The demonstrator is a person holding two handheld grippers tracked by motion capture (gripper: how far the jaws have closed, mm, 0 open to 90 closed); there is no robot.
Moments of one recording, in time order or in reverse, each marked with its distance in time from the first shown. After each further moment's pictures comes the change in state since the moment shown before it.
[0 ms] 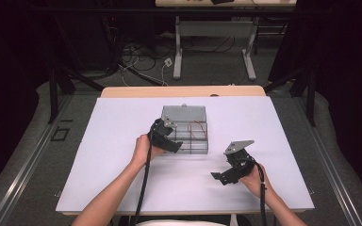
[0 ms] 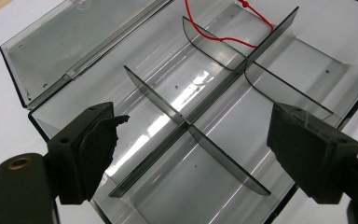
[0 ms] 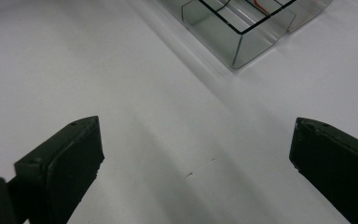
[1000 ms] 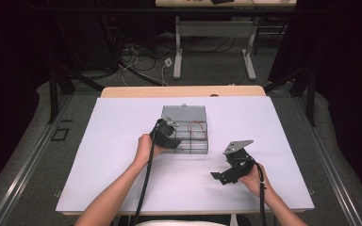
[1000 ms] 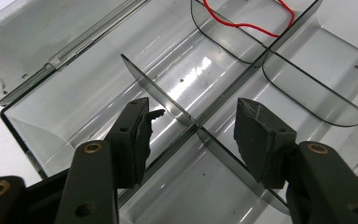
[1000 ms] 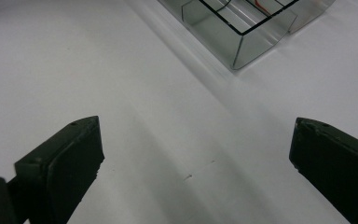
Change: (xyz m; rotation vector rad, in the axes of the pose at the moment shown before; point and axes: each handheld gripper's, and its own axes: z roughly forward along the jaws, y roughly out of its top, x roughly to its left) left arm 0.008 0.001 0.020 0.051 -0.017 -0.021; right arm 0.000 0.001 0.002 0.007 0.002 -0.006
